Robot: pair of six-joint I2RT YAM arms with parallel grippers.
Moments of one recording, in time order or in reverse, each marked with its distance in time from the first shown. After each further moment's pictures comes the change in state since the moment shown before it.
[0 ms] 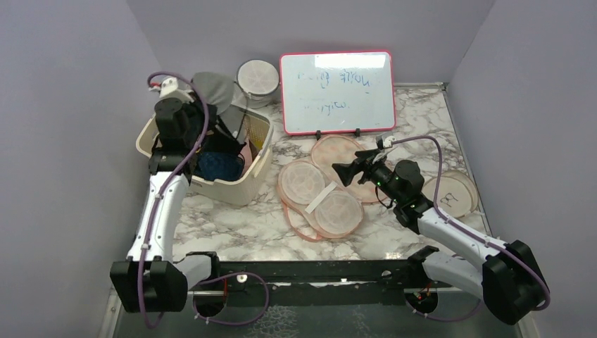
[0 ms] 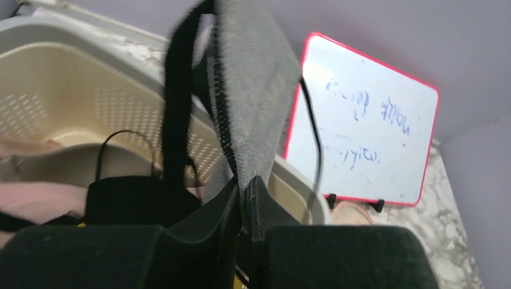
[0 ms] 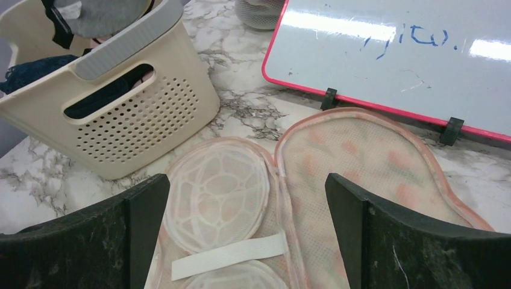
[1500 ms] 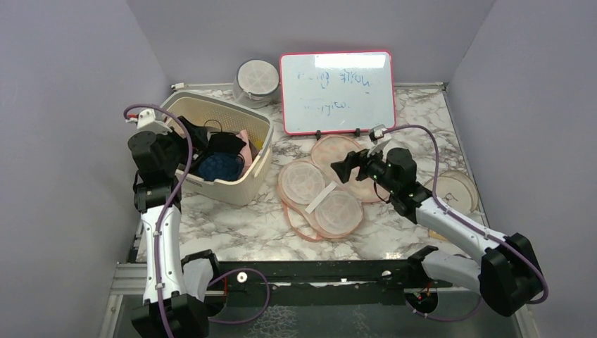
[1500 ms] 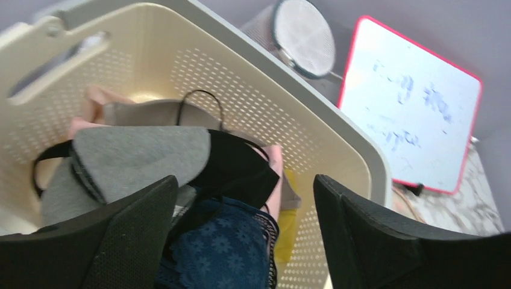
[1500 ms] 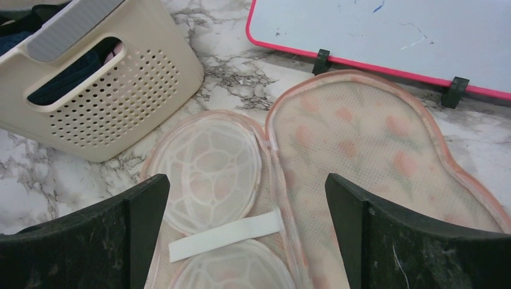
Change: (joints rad) left arm 0.356 -0.286 -0.260 -0.043 0.186 0.038; right arm 0.000 0.090 0.134 -0.211 0.004 0.007
